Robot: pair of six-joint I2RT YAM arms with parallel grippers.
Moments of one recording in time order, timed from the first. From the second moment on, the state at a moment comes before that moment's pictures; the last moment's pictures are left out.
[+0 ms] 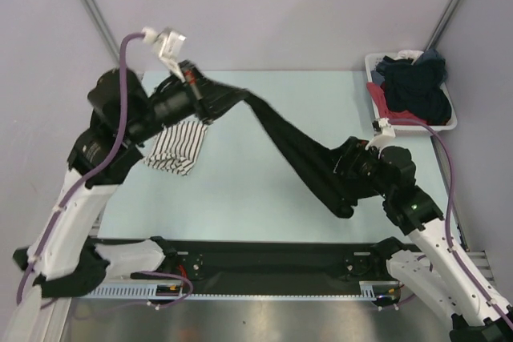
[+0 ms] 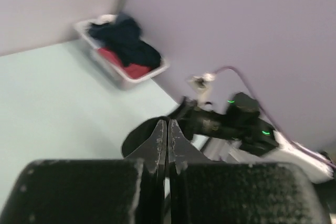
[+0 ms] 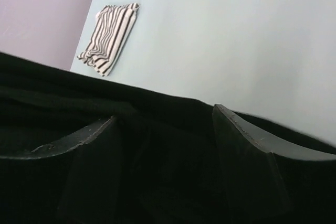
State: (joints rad) left arm -0.77 1.23 1.88 -0.59 0.26 -0.48; right arm 0.43 0.66 0.69 -0.28 -0.11 0.61
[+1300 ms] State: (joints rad) left arm -0.55 1.09 0.78 -0.41 0.18 -0.52; right arm 0.60 1.25 0.59 -0.22 -0.04 0.59
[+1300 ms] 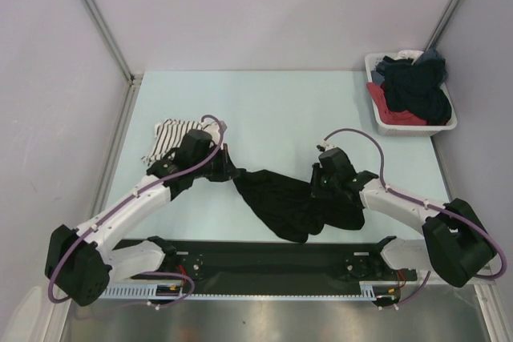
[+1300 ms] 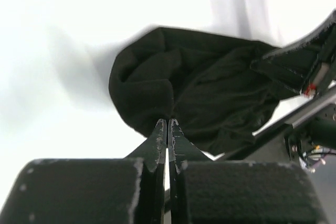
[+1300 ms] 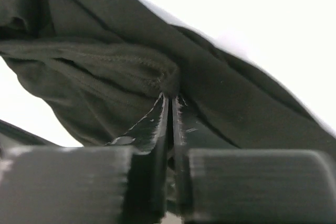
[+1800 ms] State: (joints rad) left arm -0.43 1.45 1.15 -0.38 0.22 -0.51; right arm 1.26 1.26 0.94 -0.14 -0.15 0.49
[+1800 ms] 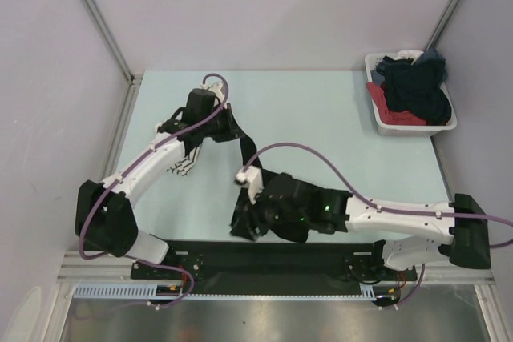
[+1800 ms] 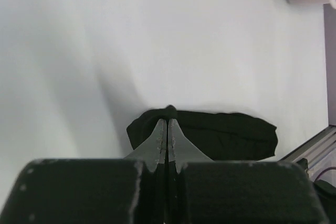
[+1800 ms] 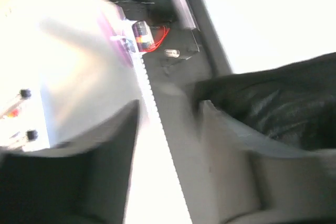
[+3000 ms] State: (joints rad) left arm -0.40 1.33 1.11 -0.40 0.16 -0.50; right arm 0.63 1.16 0.56 -0.33 0.04 0.64
